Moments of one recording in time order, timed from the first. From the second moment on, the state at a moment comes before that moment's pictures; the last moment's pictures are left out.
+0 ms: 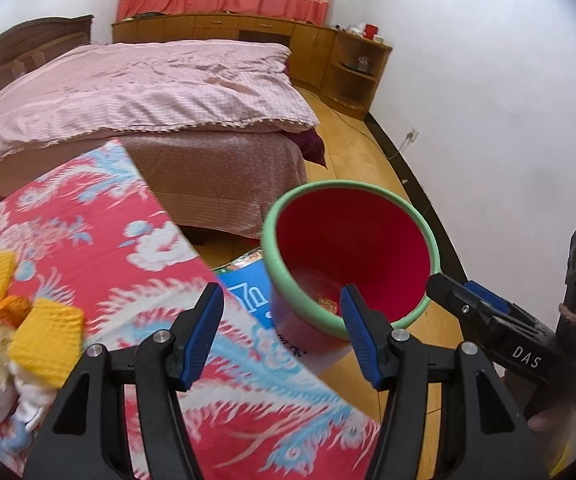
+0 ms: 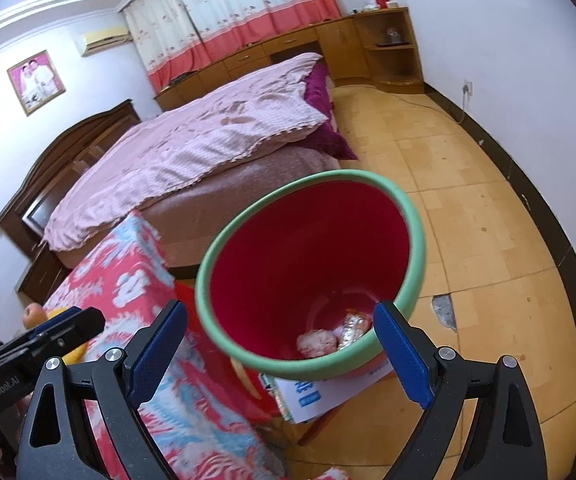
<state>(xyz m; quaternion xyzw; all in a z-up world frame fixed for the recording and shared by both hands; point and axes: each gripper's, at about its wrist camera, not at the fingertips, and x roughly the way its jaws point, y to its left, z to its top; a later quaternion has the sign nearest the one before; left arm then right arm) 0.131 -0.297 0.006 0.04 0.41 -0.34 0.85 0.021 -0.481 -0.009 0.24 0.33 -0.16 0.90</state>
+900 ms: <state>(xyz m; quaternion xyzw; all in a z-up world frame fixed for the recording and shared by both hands) 0.096 -0.119 0.035 -0.05 0.37 -0.20 0.90 0.032 -0.352 0.021 0.19 0.34 -0.03 0.92</state>
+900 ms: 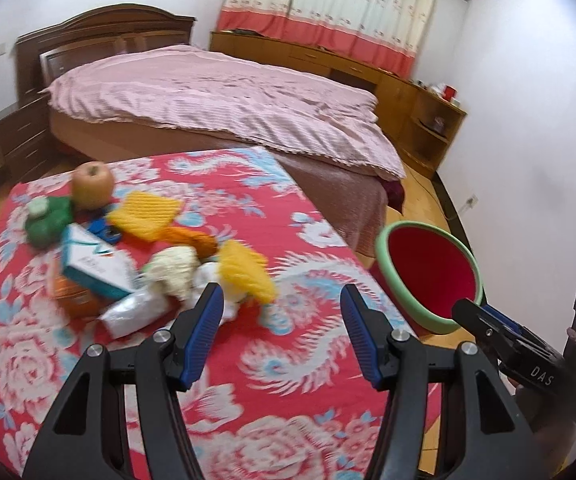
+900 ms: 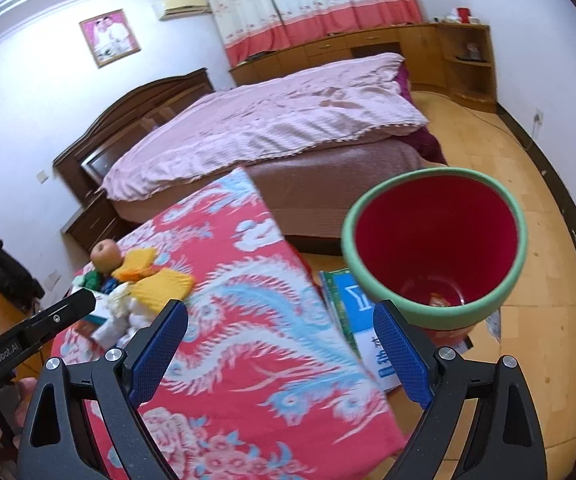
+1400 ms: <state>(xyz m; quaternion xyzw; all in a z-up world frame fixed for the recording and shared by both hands) 0.123 -0.036 0.016 -0.08 0.38 -0.10 0.92 0.086 -0.281 0.008 0.15 0.37 0.03 0.91</state>
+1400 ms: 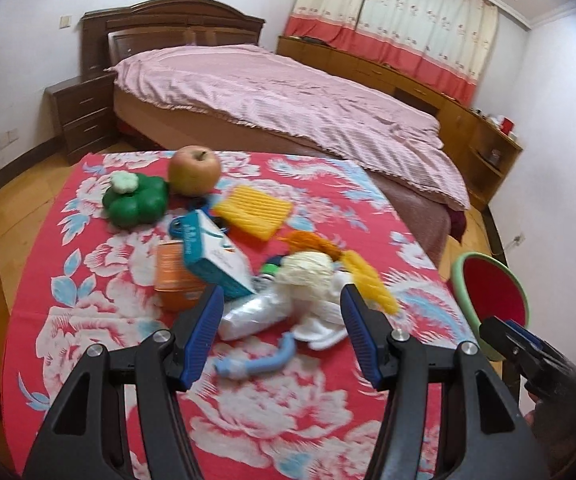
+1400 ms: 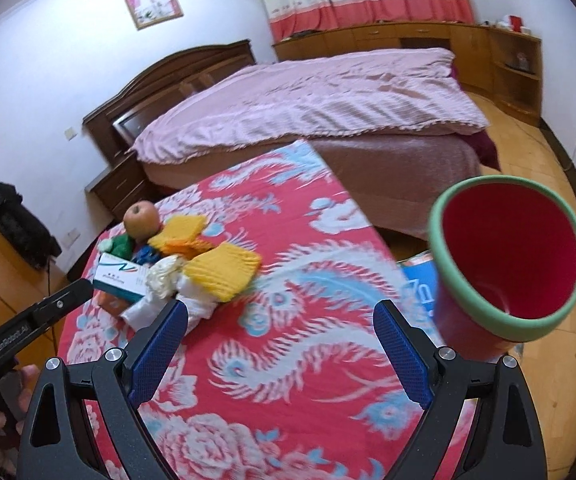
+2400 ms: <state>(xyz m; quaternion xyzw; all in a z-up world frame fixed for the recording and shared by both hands) 0.186 -0.004 -0.023 -0.10 0.37 -0.15 0.91 0.169 -0.207 -0.036 0.08 0.42 0.05 0.90</state>
